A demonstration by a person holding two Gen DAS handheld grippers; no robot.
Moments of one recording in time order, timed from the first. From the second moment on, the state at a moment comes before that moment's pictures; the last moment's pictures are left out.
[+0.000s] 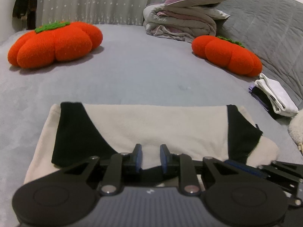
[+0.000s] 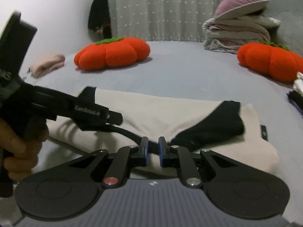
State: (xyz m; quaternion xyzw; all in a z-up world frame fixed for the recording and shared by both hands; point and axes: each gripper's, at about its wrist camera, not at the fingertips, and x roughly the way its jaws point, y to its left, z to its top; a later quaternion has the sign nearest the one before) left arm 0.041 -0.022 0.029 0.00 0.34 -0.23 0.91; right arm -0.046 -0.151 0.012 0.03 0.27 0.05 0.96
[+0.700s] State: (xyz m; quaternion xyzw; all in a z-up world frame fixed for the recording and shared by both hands) left arm 0.003 -0.055 0.015 0.09 0.31 -0.25 0.91; right arm -0.092 -0.256 -0.011 0.37 0.27 -0.03 0.89
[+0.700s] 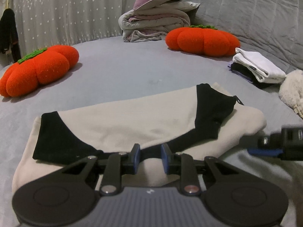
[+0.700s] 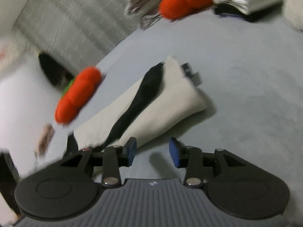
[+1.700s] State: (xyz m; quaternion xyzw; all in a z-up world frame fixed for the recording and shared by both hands) left arm 0.007 -0.055 0.015 0.09 0.32 -0.25 0.91; right arm -0.084 -0.248 0.021 0.38 0.13 -0.07 0.91
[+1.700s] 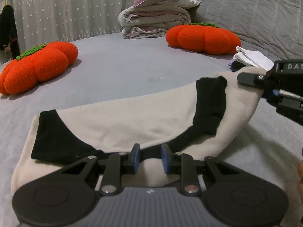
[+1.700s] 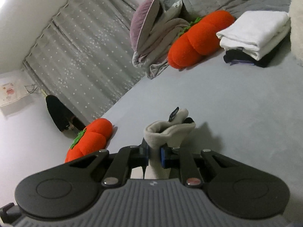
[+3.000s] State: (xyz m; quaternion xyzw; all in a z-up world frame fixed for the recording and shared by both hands) left arm 0.024 -0.030 0.015 0.00 0.35 -0.28 0.89; right arm -0.065 -0.170 0.044 0.14 0.13 -0.06 0.98
